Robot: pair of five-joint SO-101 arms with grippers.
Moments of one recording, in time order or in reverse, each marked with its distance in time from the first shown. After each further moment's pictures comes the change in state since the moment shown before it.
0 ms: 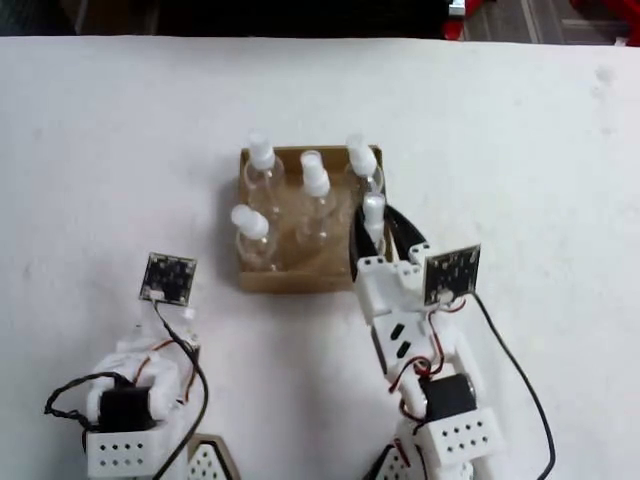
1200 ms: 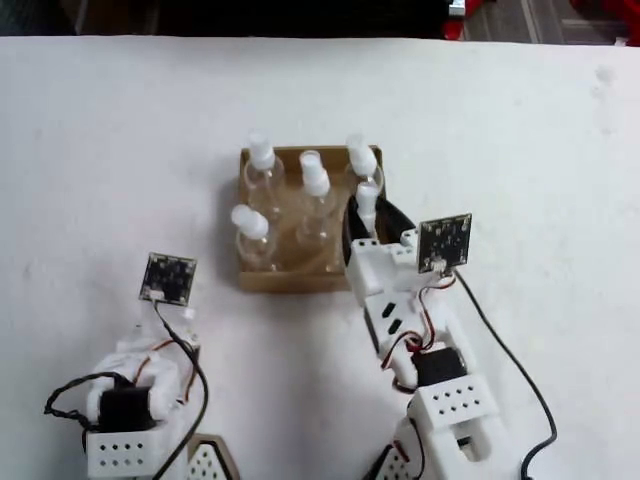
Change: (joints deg) left arm 0.0 0.0 0.0 0.0 0.0; right arm -0.3 25.0 -8.4 -12.3 -4.7
